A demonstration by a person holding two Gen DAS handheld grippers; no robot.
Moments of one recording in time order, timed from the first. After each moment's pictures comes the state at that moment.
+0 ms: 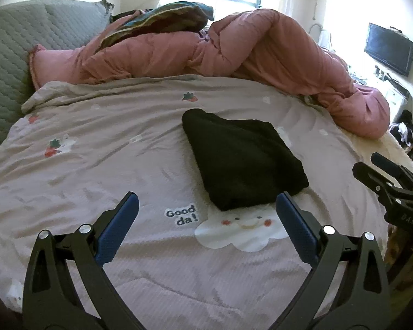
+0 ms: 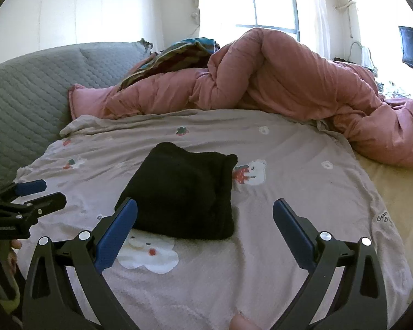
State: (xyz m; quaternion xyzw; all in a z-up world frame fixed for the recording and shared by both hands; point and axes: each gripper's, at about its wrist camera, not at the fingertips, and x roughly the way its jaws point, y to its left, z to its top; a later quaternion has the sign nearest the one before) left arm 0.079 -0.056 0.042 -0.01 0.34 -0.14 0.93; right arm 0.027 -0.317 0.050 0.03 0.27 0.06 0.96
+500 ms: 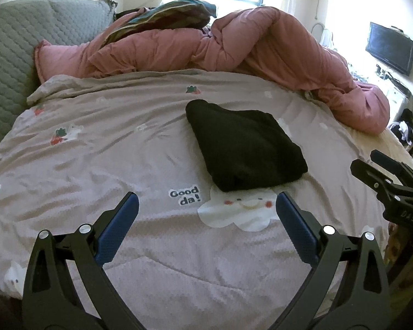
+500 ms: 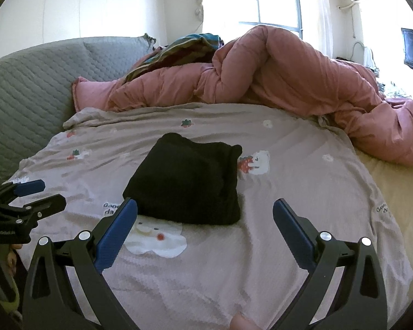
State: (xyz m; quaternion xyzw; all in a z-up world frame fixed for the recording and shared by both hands) left arm 0.054 -0.049 0.033 -0.01 0.35 -0.14 0.93; right arm 0.006 -0.301 0.043 0.02 0.28 0.06 0.96
